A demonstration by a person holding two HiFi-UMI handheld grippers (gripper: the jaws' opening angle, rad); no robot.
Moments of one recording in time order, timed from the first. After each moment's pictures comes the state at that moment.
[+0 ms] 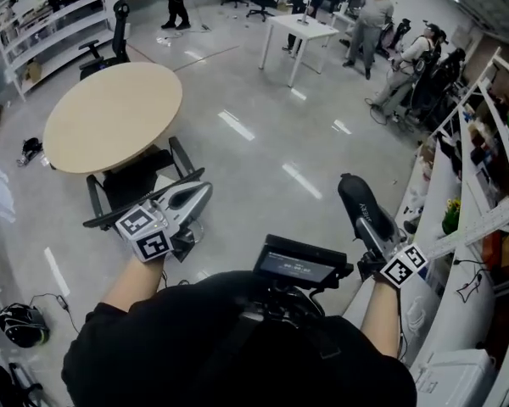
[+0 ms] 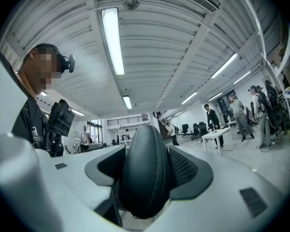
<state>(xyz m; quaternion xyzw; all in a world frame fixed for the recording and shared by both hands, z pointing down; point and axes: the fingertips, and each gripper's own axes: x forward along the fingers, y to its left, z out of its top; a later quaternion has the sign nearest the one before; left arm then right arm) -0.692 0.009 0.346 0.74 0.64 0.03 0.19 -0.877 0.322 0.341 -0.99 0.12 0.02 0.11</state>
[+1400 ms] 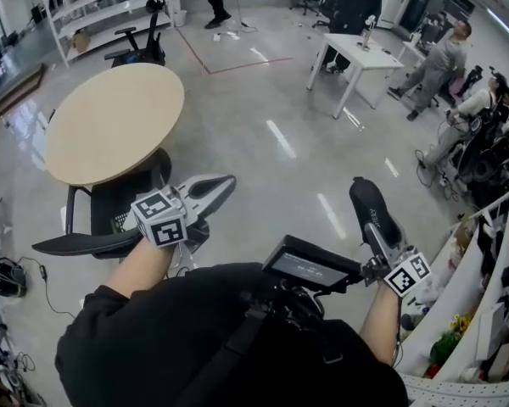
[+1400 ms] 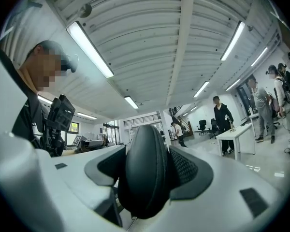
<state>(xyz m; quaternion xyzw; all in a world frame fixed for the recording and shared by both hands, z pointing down) -0.462 0.361 0.345 0.80 0.57 0.04 0.17 -0.560 0.683 0.363 -0.96 0.25 0.02 0.12</state>
